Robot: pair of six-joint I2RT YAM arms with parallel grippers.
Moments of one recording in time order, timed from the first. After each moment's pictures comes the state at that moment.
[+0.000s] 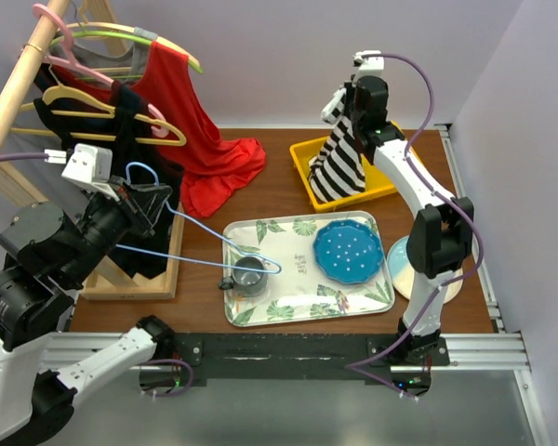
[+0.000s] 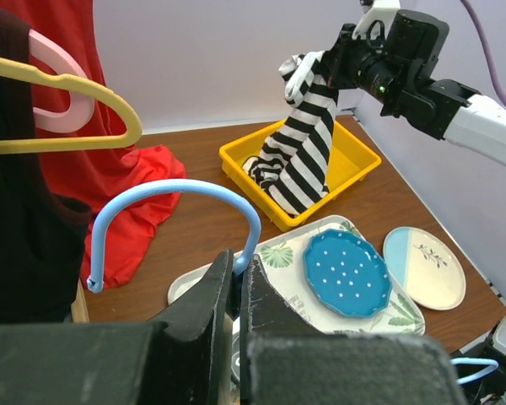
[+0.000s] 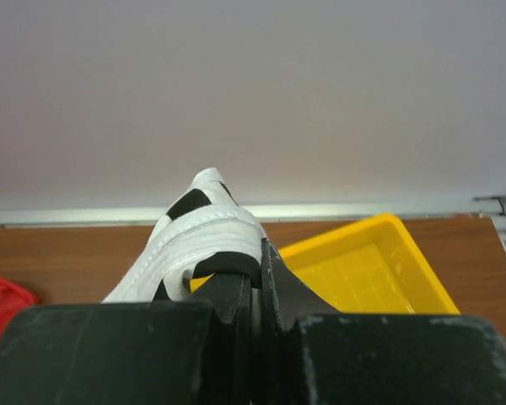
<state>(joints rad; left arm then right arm) -0.61 0.77 1.58 -0.88 -0.17 -0.27 0.30 1.92 1.78 0.01 0.37 0.02</state>
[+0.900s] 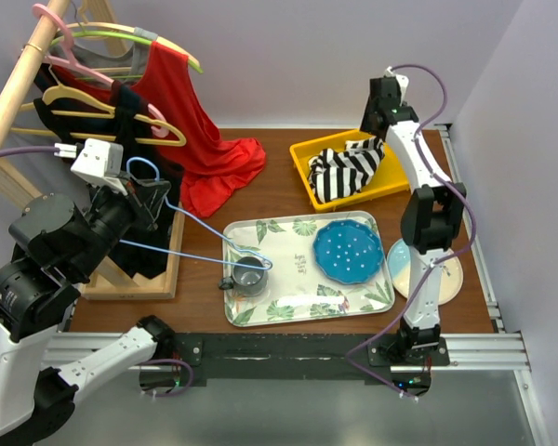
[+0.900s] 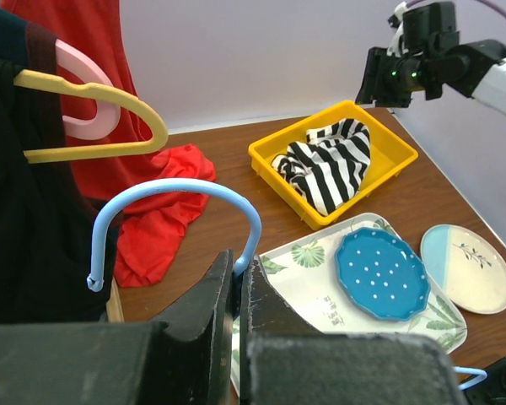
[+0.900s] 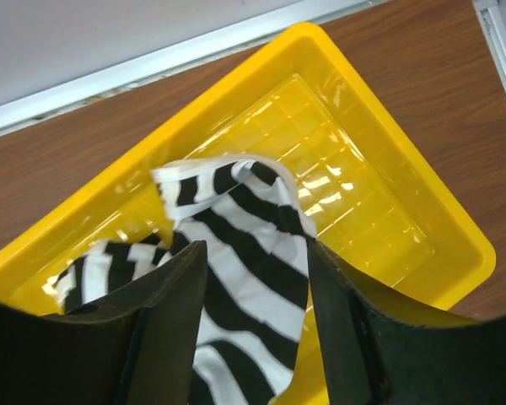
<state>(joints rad) -0.61 0.81 1.58 -0.88 -0.22 -0.20 0.15 2.20 2.14 -0.65 0.43 0.32</state>
